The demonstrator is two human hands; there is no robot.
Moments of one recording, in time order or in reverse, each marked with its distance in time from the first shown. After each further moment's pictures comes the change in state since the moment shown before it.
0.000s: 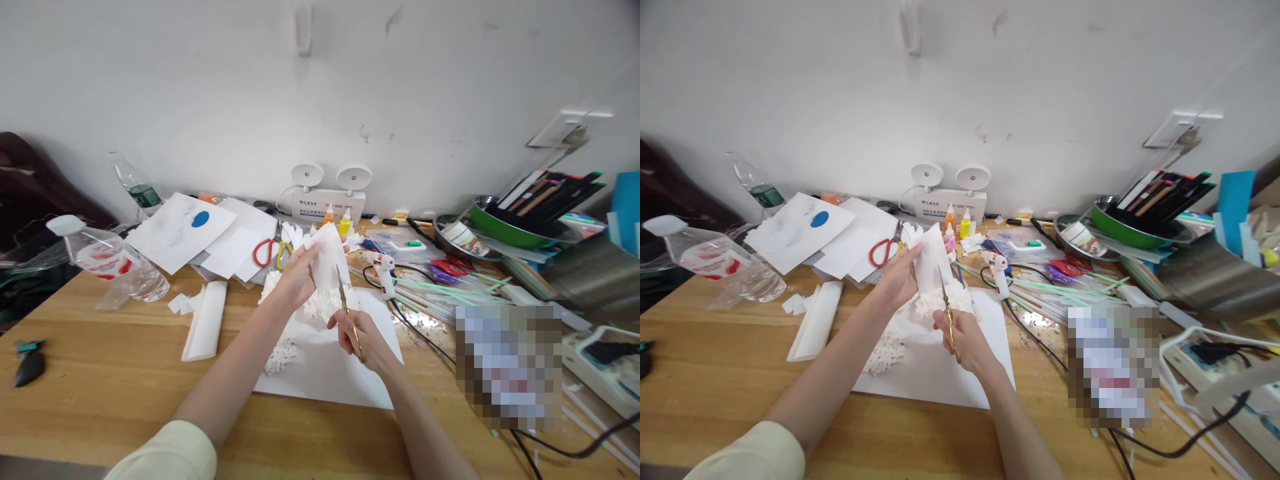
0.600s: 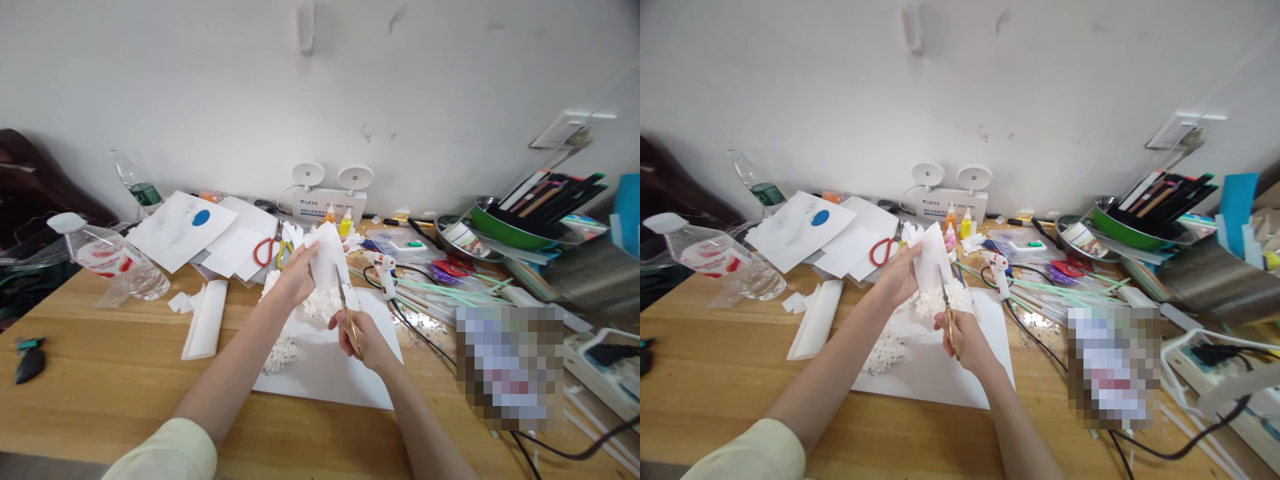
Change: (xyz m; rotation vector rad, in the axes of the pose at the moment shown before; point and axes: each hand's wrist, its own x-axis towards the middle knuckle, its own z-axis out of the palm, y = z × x) left_hand 0.002 0.000 -0.006 -0.012 -0.015 -0.012; right_hand 0.002 0.009 -0.002 0.033 -0.032 0.034
